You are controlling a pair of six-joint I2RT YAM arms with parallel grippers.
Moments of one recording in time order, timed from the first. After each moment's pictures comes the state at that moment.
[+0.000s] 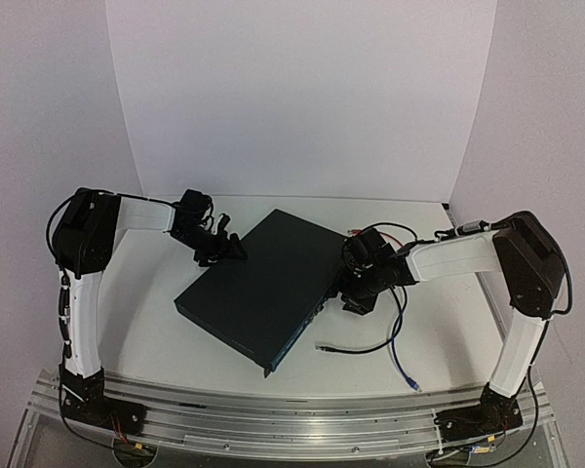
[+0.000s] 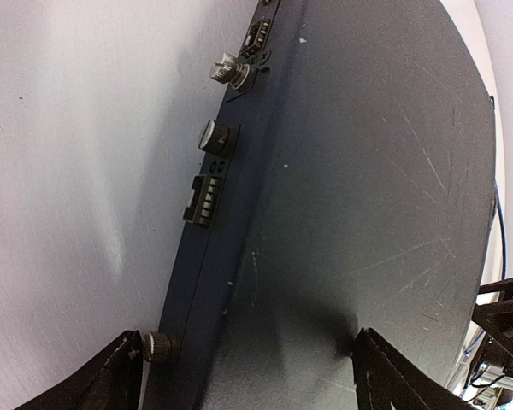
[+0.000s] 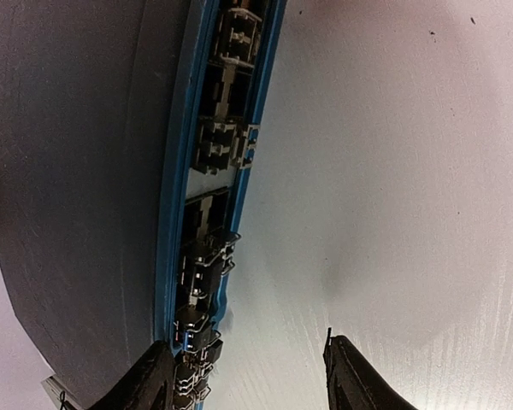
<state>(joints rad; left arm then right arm) -0.37 2.16 1.51 -0.38 0.49 -0.34 0.70 1.86 1.09 -0.24 -0.12 1.09</state>
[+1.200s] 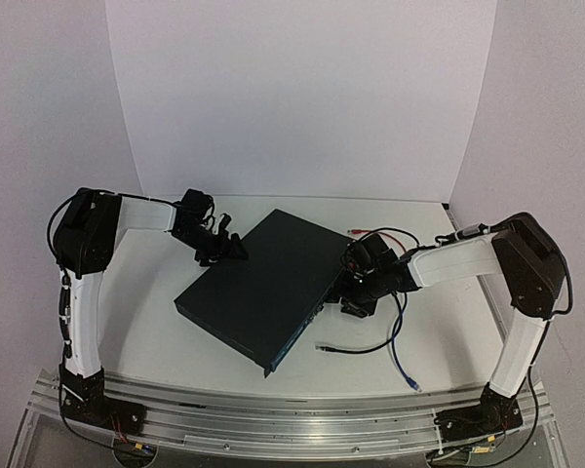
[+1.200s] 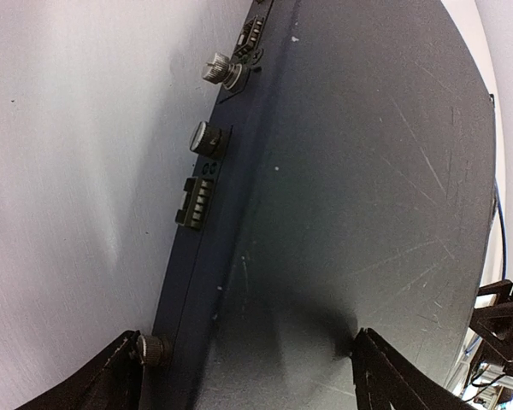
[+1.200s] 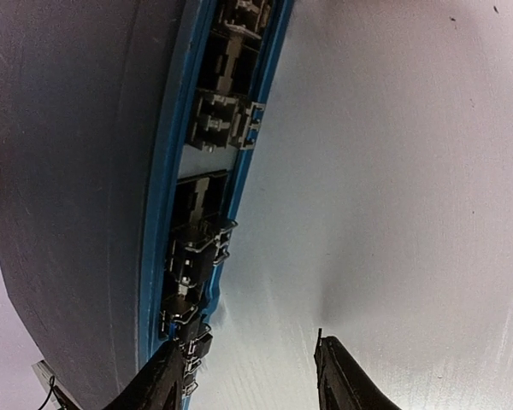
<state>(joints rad) -0.37 2.17 1.52 -0.39 0.49 -0.34 0.70 1.86 1.03 -0.16 -0.15 1.04</state>
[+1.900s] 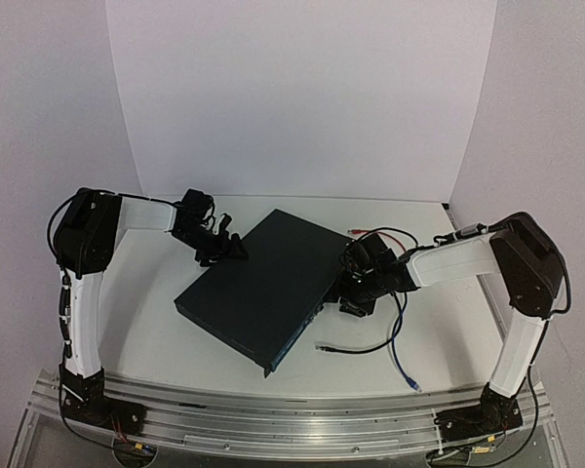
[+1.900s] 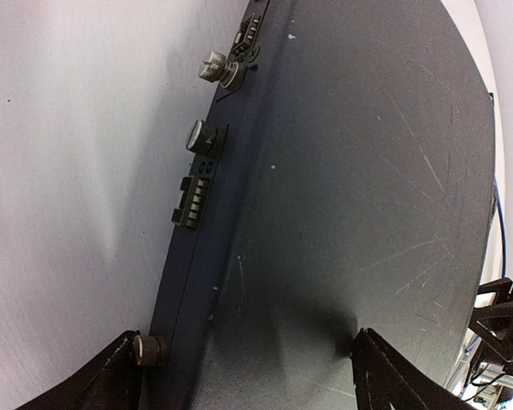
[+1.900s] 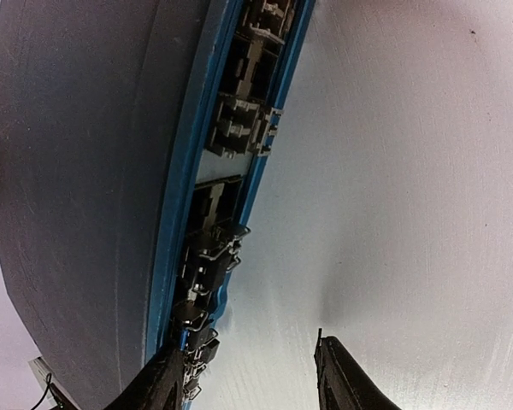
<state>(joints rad) -0.37 2.17 1.52 -0.39 0.49 -0.34 0.70 1.87 1.04 -0.15 -0.15 1.02</state>
